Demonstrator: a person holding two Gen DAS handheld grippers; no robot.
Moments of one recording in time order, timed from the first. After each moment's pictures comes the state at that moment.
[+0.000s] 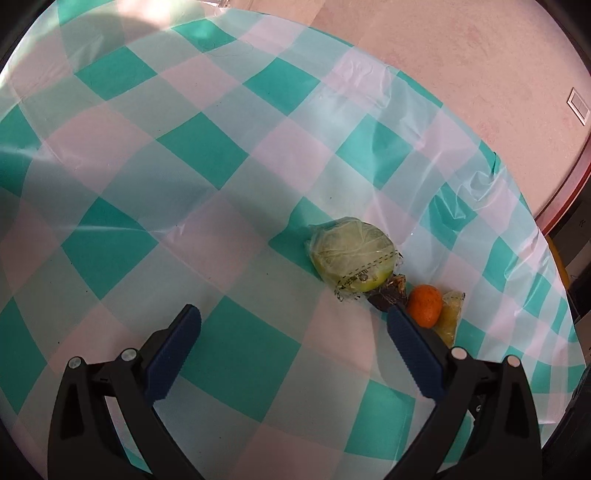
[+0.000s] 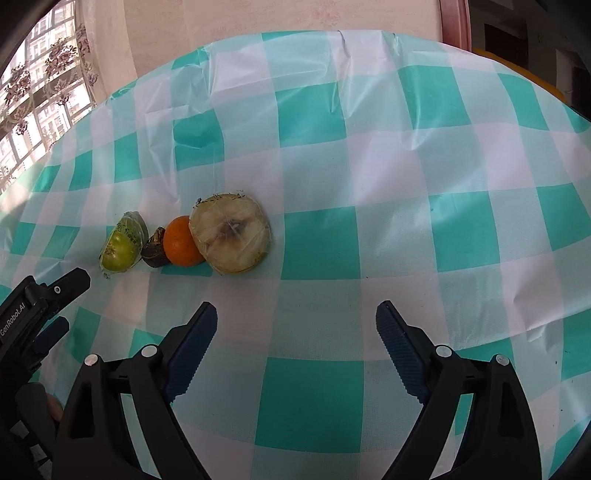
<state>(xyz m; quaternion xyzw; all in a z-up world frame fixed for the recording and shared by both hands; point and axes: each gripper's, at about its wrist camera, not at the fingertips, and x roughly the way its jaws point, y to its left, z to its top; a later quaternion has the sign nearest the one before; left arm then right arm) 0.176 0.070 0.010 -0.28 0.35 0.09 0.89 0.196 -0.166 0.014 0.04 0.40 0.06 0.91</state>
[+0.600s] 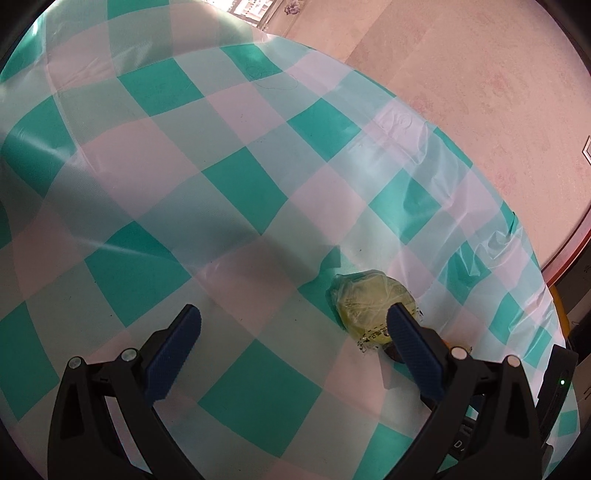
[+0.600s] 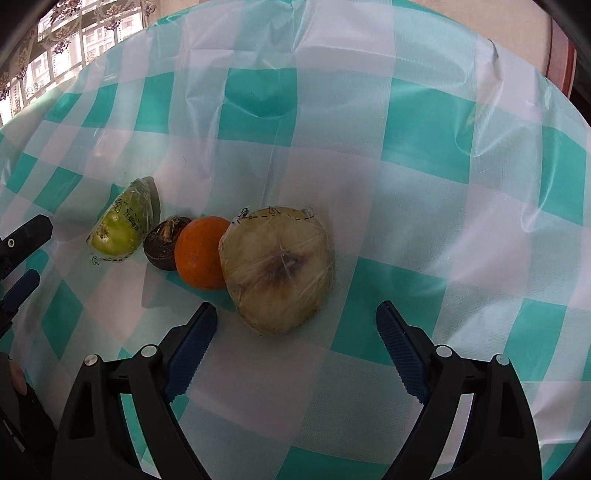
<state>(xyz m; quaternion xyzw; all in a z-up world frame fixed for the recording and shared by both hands) 0.172 0.093 0.013 -0.32 0.29 0.14 0.89 0.258 -0.113 0.006 -0.09 0.44 0.14 0.89</state>
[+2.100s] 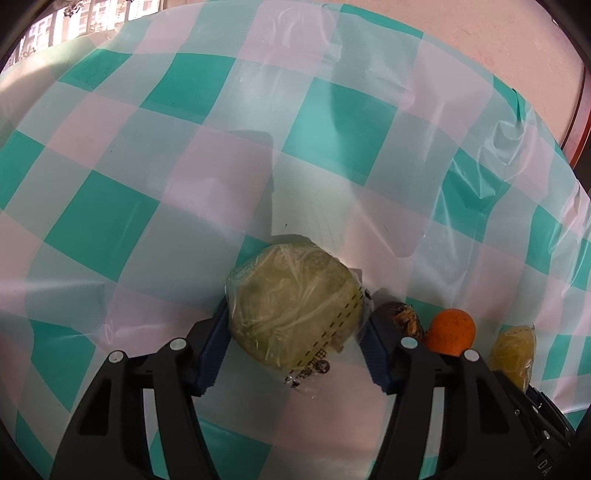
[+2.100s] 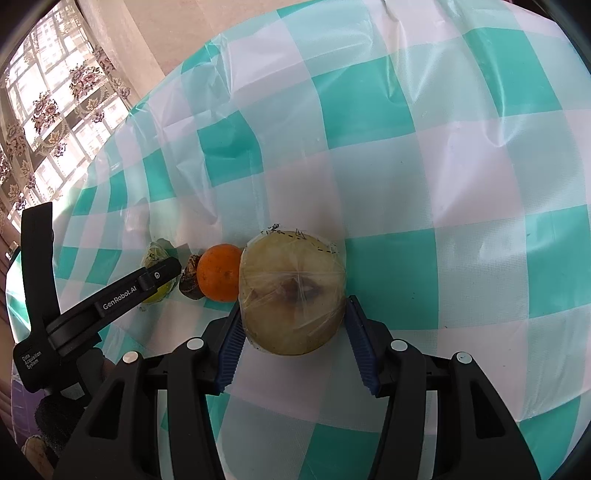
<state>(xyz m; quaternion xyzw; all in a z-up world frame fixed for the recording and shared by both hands) 0.262 0.046 0.013 -0.14 0.40 0.08 0.90 0.233 -0.162 0.010 0.12 0.41 0.17 0.88</state>
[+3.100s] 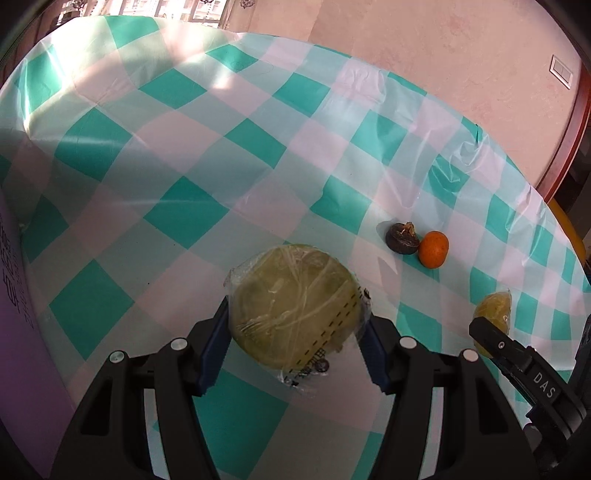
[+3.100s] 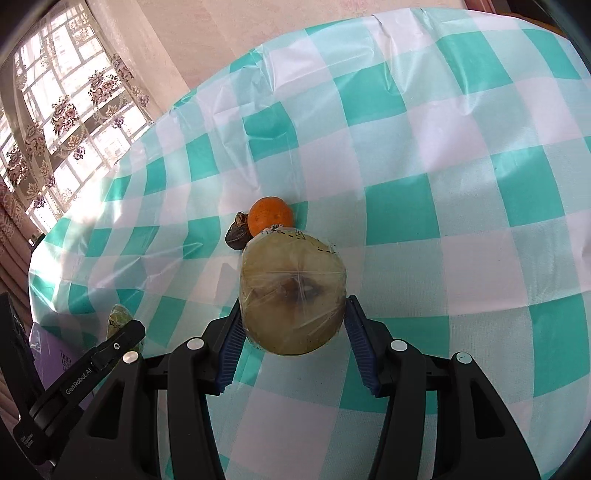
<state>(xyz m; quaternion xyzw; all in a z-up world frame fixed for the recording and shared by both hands) 0.091 0.061 0.017 -0.20 0.35 0.11 0.91 0.146 -0.159 0.013 0.14 0.39 0.19 0.89</state>
